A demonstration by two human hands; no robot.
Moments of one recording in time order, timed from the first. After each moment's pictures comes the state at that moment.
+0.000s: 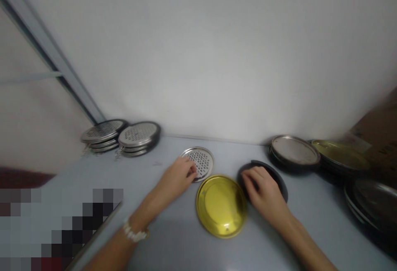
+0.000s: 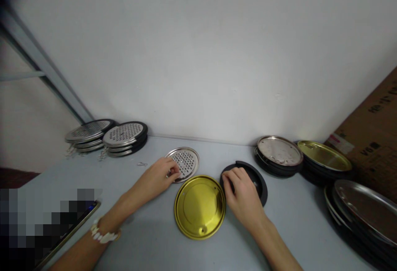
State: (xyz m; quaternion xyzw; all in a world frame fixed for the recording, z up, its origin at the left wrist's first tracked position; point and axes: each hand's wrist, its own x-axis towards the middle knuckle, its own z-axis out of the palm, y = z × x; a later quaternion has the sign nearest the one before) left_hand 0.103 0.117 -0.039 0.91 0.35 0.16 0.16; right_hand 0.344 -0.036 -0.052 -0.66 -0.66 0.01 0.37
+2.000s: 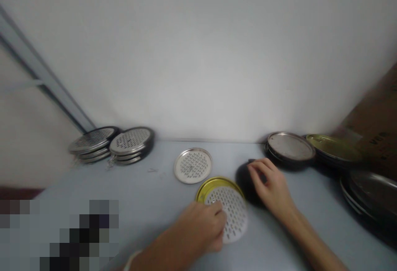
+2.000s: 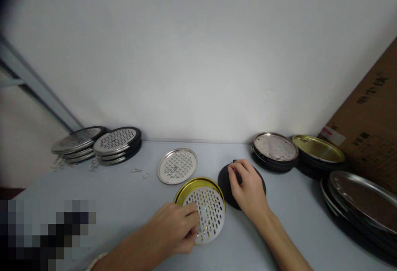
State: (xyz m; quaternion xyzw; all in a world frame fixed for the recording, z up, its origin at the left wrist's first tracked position) left_hand 0.129 0.031 -0.052 0.99 0.14 -0.02 0.03; right_hand 0.358 -0.032 -0.048 -0.68 -0.59 -0.03 0.44
